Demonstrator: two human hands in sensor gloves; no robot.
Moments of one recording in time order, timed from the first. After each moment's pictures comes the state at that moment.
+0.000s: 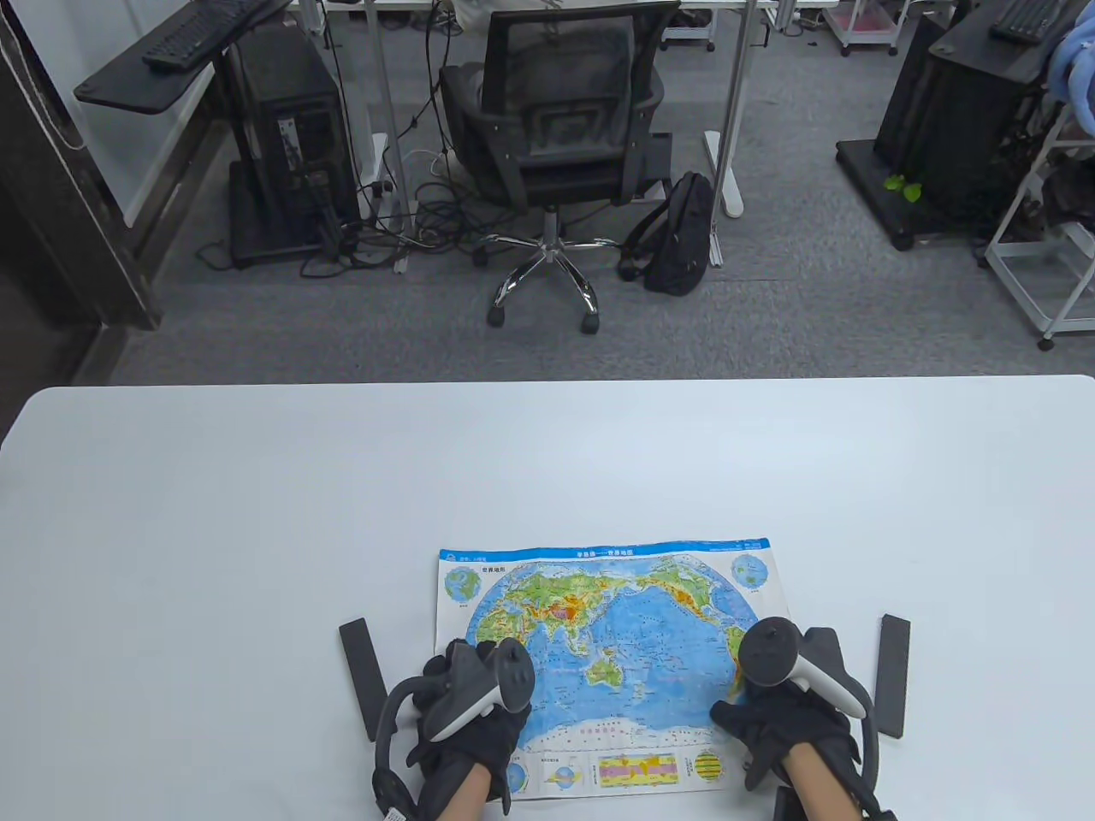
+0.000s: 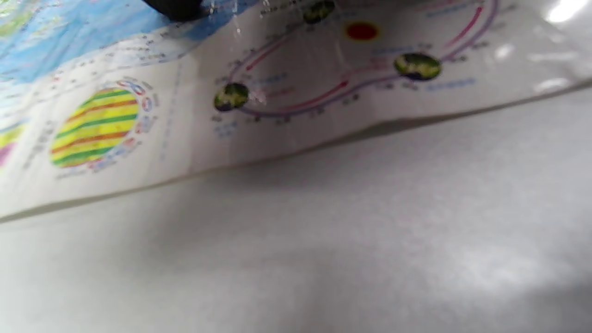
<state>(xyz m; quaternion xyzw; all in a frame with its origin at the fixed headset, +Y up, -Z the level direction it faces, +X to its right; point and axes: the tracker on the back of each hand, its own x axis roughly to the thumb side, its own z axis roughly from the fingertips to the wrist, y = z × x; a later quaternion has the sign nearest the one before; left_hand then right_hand) -0.096 -0.772 -0.307 -0.23 -0.03 -0.01 0.97 0.233 -0.770 -0.315 0.00 0.31 0.94 0.14</state>
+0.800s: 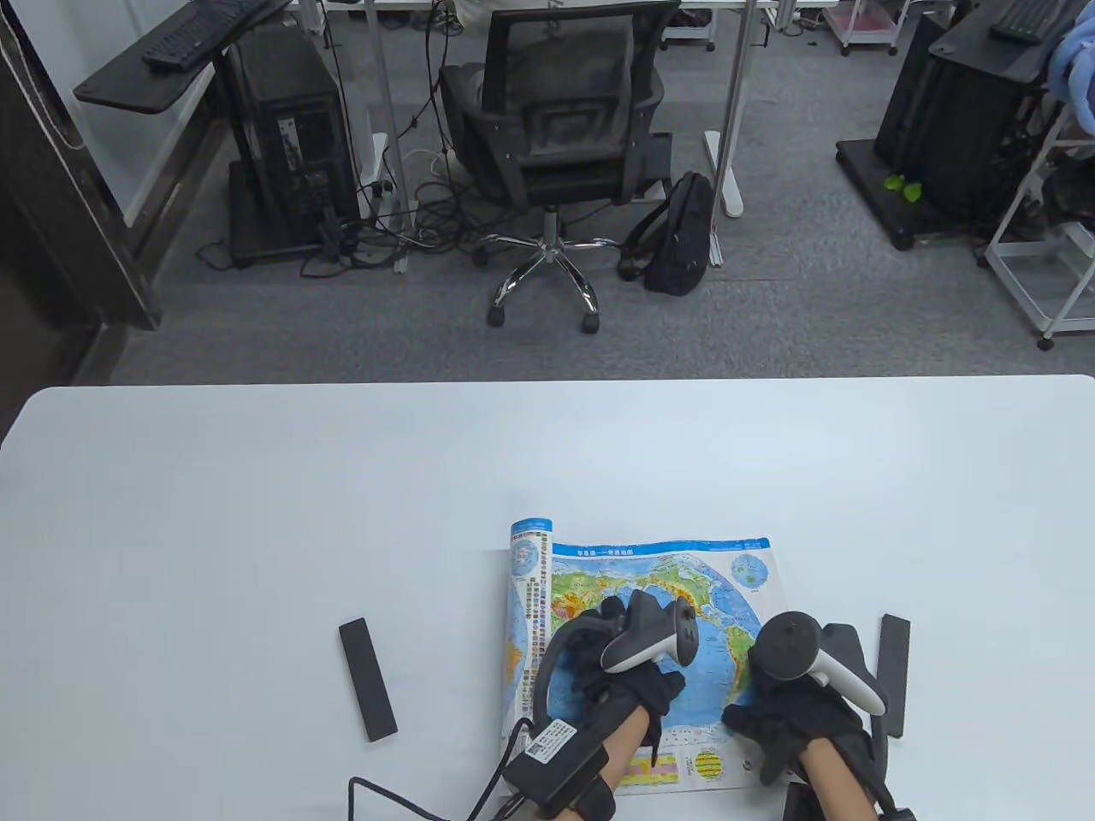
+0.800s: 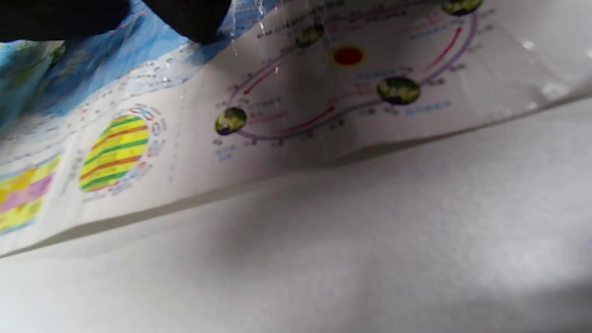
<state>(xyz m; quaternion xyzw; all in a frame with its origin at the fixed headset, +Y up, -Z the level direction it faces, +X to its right) 0.069 -0.767 -0.353 -0.29 -0.13 -0.03 0.95 0.245 -0.766 -0.317 0.01 0.31 0.93 0.19</state>
